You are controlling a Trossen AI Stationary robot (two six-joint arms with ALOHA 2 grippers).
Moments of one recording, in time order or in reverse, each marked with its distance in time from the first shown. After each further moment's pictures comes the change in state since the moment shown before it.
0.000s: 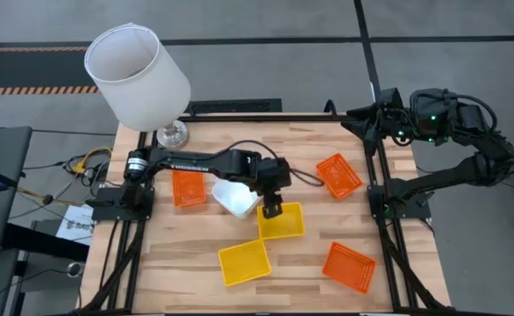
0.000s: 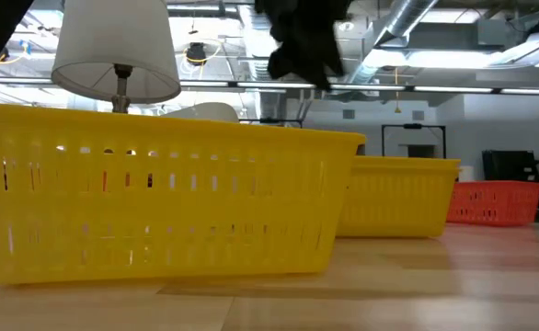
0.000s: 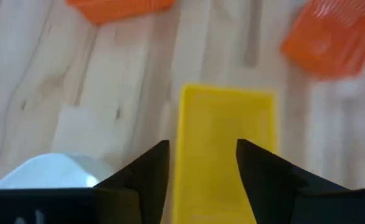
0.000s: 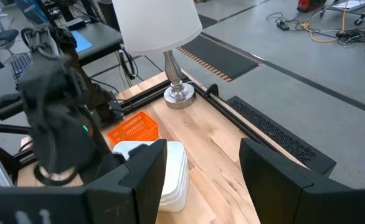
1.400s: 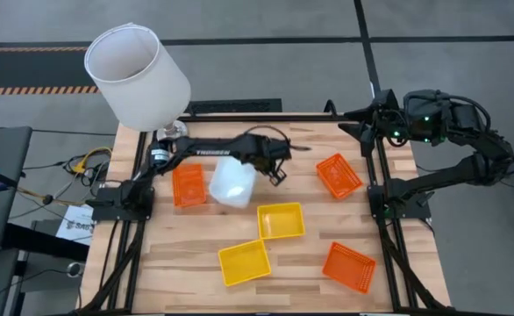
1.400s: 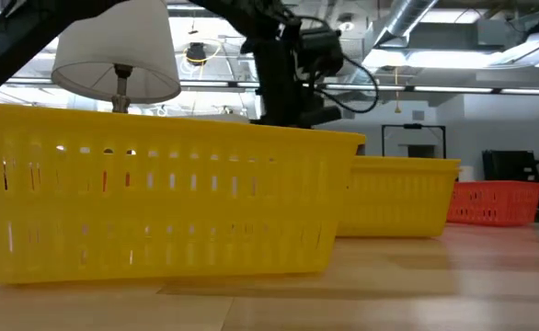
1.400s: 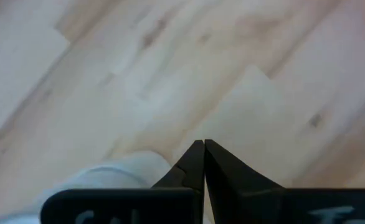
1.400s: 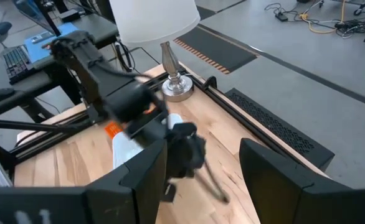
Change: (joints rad) left arm 0.226 0.193 -0.004 -0.092 -0.240 -0.267; right arm 0.000 0.020 0.000 -0.019 0.000 0.019
